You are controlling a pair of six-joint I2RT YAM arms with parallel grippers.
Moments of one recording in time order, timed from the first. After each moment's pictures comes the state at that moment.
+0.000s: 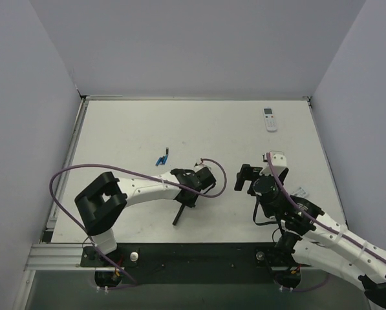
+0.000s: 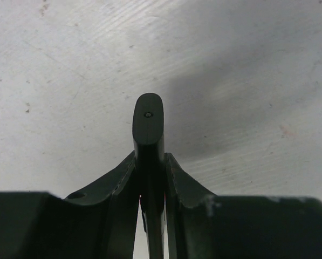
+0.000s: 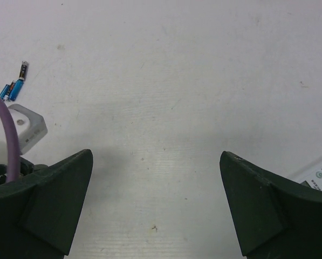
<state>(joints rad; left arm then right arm) -1.03 1.72 1.11 -0.66 -0.32 -0.54 0.90 0.71 0.62 -0.46 0.74 0.57</state>
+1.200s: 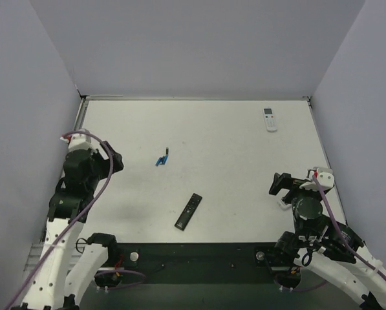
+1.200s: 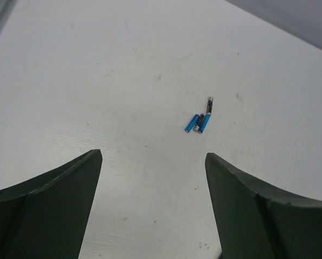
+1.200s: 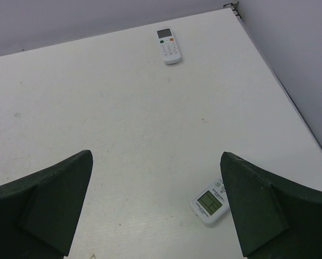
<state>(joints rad) -0.19 0.75 0.88 -0.60 -0.17 -0.47 0.89 0.27 0.61 -0.65 1.00 0.38</state>
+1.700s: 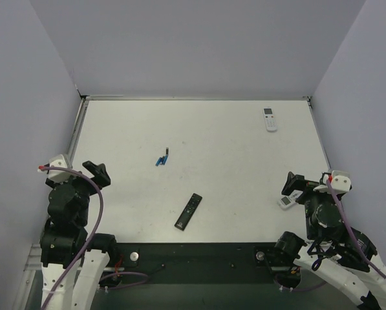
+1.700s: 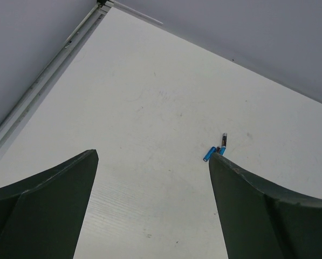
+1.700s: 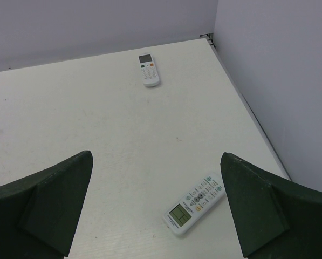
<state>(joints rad) -0.10 0.35 0.79 -0.62 -0.30 -0.38 0.89 0.19 0.70 -0.68 1.06 0.21</state>
